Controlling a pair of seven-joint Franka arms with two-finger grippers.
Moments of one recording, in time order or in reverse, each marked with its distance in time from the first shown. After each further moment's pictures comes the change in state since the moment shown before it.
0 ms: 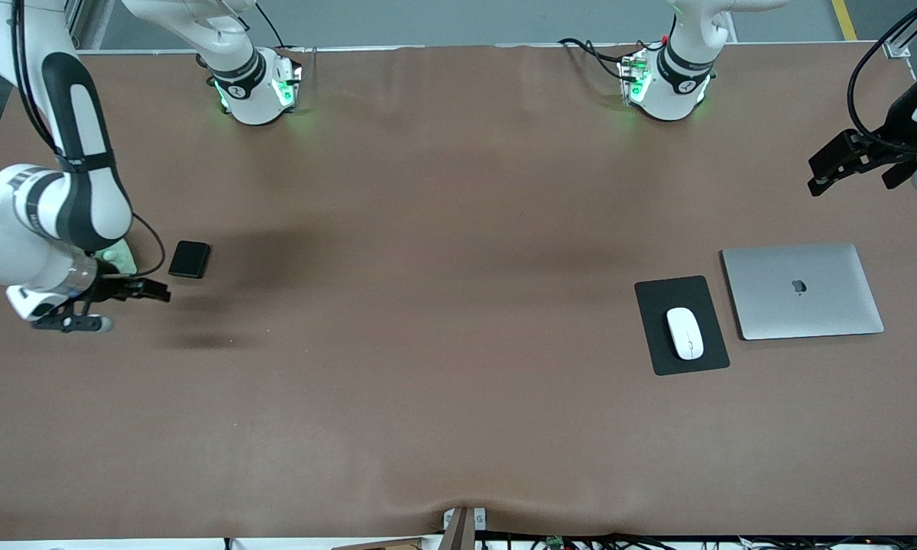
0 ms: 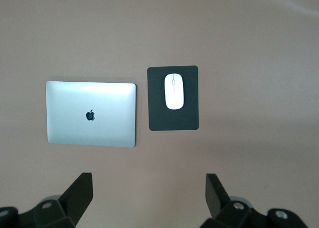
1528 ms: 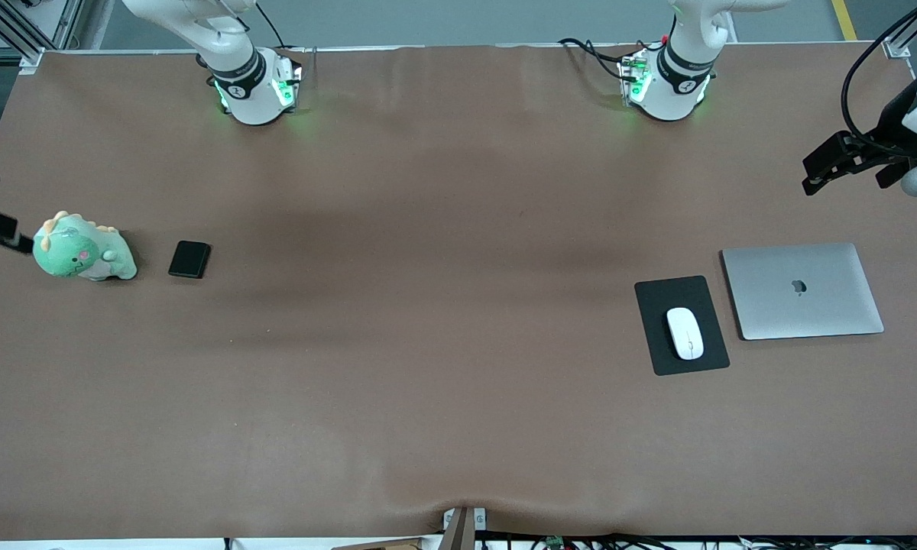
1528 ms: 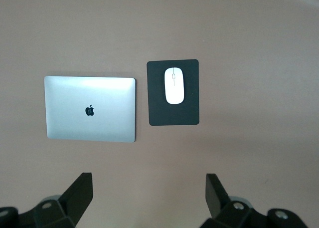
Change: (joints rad) left arm -0.002 0.005 -0.002 -0.004 0.000 -0.018 0.000; right arm -0.024 -0.098 -0.002 0.745 -0.015 -0.825 0.000
